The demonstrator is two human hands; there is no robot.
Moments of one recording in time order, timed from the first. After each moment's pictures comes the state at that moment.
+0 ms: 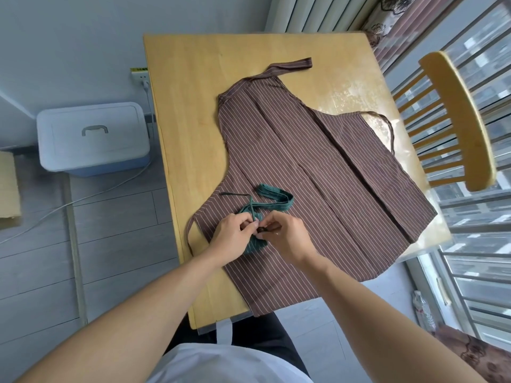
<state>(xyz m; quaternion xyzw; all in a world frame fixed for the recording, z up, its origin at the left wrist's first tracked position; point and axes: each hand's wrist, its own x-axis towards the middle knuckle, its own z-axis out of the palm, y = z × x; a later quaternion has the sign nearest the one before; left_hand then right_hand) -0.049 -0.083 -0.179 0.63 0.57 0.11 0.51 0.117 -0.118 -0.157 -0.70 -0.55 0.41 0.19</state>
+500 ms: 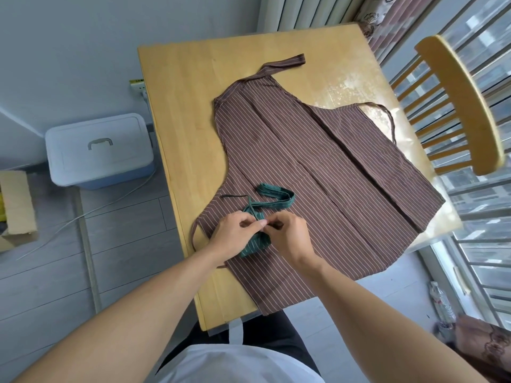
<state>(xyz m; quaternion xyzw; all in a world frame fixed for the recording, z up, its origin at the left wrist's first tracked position) -0.055 -0.074 -0.179 0.61 0.56 0.09 0.55 0.109 -0.125 -0.169 -0.74 -0.52 0.35 0.24</state>
